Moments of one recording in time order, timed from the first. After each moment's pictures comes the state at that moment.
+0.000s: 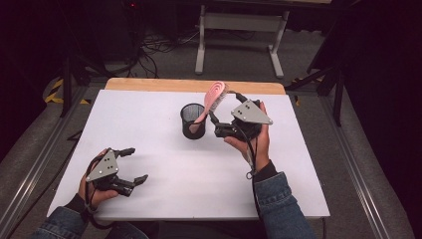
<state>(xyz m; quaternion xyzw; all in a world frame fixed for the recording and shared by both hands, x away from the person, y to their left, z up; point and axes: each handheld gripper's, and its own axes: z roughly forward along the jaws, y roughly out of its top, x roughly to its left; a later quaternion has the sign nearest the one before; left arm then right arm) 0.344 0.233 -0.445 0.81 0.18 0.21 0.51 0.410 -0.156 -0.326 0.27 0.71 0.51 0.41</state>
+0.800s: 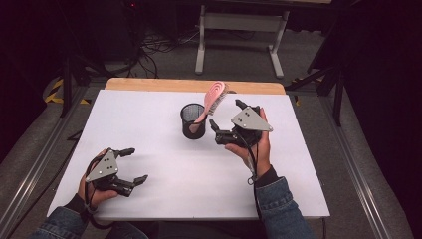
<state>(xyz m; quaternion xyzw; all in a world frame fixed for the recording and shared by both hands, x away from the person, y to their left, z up) 0.343 0.233 -0.444 0.81 0.18 0.21 0.51 0.399 -0.158 -0.336 0.26 0.72 0.50 0.40</state>
